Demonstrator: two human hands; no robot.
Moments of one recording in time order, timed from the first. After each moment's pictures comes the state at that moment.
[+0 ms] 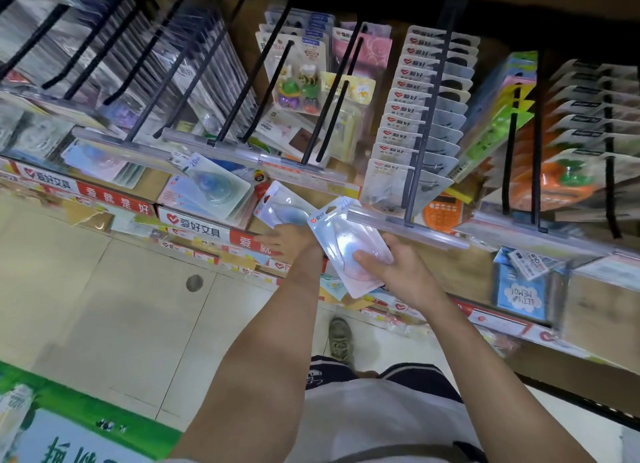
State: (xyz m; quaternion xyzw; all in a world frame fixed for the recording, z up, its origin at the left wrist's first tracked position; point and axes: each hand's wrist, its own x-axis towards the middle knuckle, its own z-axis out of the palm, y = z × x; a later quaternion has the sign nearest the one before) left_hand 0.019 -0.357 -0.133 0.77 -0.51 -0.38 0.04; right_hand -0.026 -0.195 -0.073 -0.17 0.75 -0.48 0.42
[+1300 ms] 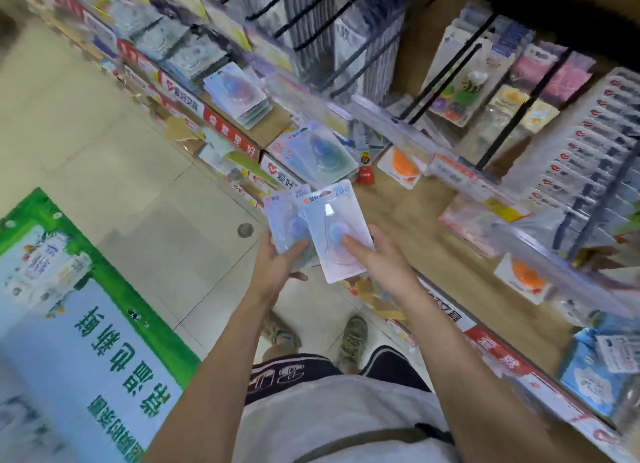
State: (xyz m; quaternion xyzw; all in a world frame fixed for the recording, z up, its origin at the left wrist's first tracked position) left_hand 0.242 -0.382 -0.095 0.58 -0.42 -0.65 0.25; right_hand 0.061 -0.307 -0.074 -0.27 0.67 -0.44 0.53
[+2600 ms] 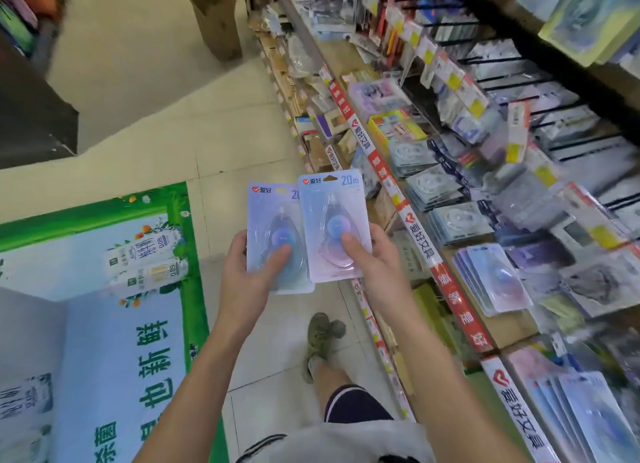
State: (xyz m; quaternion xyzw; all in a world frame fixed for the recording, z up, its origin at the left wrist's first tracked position) left_hand 0.644 -0.683 0.014 0.59 -0.38 -0.44 0.56; right_hand 0.456 -0.722 0.018 -0.45 0.51 -0.45 0.57
